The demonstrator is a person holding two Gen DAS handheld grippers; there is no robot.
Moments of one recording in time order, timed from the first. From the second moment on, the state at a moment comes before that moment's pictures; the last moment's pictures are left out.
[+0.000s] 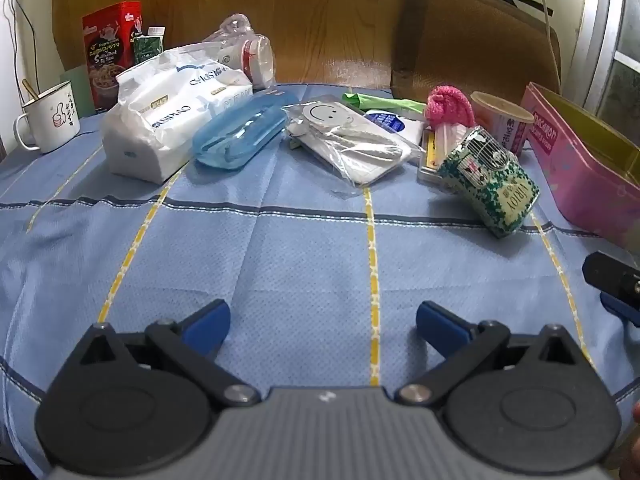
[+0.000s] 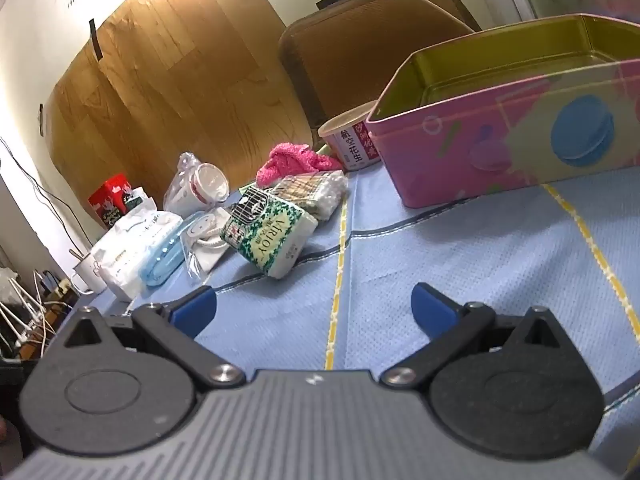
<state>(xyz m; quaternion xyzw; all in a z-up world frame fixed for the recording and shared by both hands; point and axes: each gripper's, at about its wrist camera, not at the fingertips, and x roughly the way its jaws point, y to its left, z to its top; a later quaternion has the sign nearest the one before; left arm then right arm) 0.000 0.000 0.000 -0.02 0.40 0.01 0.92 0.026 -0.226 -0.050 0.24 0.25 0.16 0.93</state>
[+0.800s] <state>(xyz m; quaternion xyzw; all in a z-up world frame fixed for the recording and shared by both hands) -0.019 0.005 0.003 -0.03 0.33 0.00 0.94 0.026 -0.218 -0.049 0.19 0.24 0.15 0.94</state>
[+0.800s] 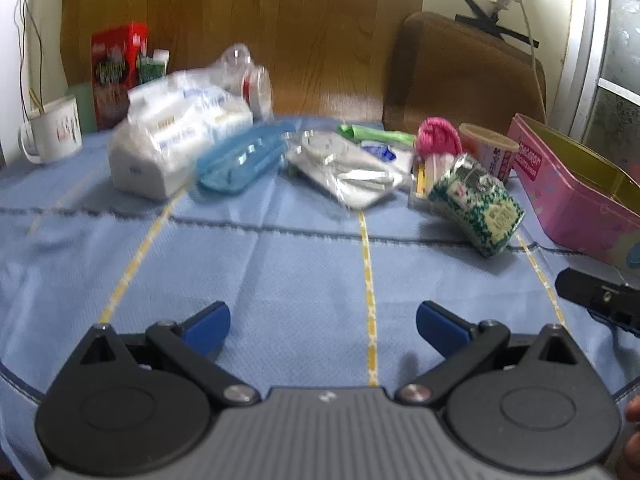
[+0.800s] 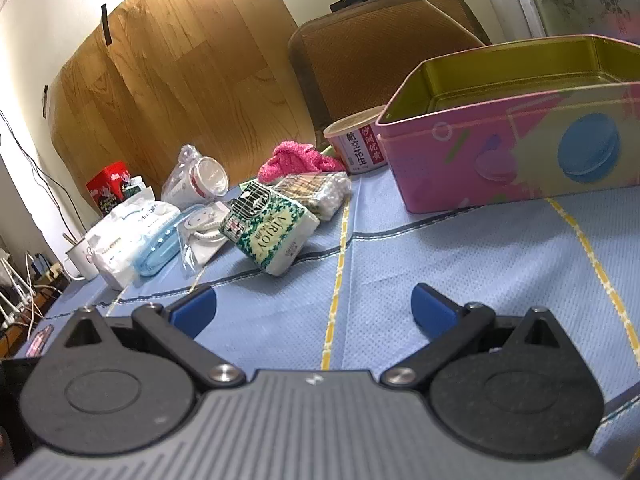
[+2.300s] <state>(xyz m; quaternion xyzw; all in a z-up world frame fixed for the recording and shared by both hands) 0.001 0.044 0.004 0.00 0.33 0.09 0.94 0.012 -0.180 -0.040 0.08 0.19 0.19 0.96</state>
